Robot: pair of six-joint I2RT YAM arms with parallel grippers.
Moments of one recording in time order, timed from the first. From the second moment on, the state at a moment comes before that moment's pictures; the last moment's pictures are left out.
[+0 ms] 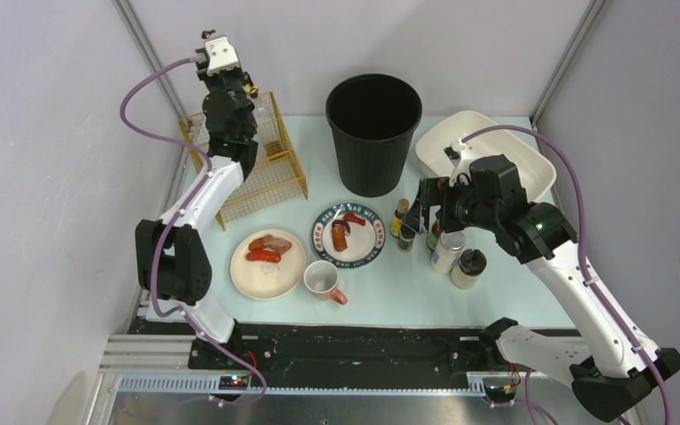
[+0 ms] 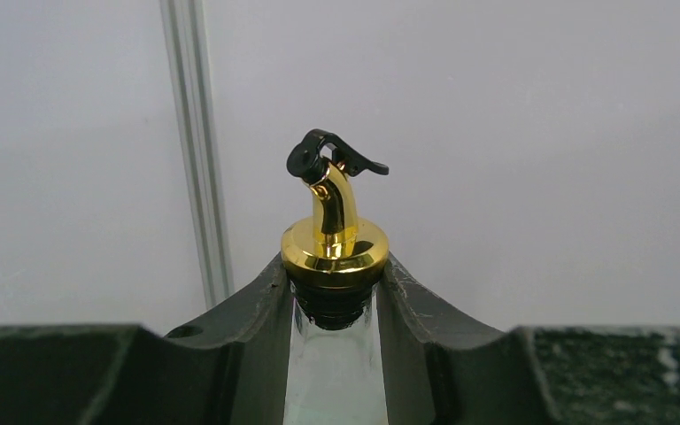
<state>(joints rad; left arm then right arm) -0.21 1.68 1.46 0.80 -0.54 0.27 0.53 1.02 1.27 -0.86 -0.17 0.39</state>
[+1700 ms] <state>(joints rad) -0.30 1.53 2.05 -0.72 -0.39 -0.15 0.61 0.72 1.19 -0.89 -0.17 0.45</state>
